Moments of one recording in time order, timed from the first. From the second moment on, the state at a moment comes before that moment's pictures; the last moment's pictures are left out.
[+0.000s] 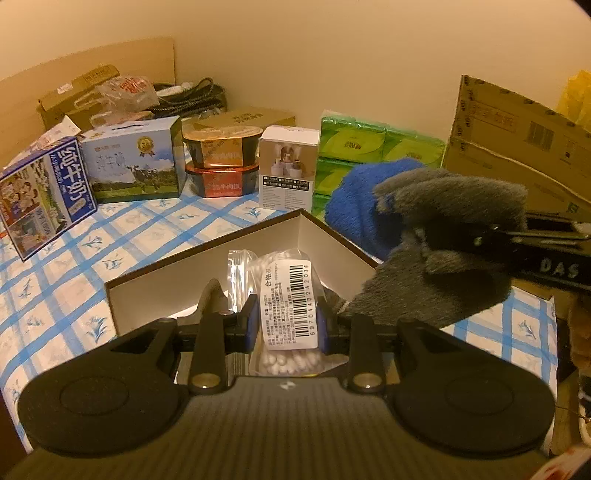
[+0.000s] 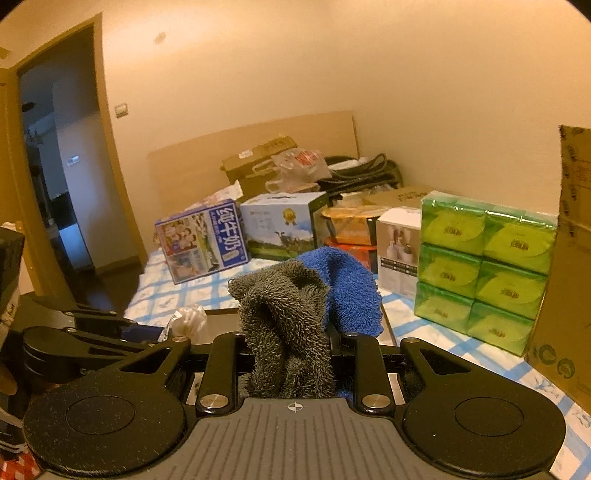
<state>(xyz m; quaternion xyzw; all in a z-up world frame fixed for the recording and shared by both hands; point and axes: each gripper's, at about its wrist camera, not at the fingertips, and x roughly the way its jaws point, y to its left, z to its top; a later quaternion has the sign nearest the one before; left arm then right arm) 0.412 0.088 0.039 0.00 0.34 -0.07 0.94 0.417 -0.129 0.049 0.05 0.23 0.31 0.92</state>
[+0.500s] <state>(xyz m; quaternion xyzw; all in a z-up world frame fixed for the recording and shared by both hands) 0.495 0.082 0.013 0.03 0.37 -0.08 0.92 0.491 -0.103 0.006 0.01 0.27 0.29 0.92</state>
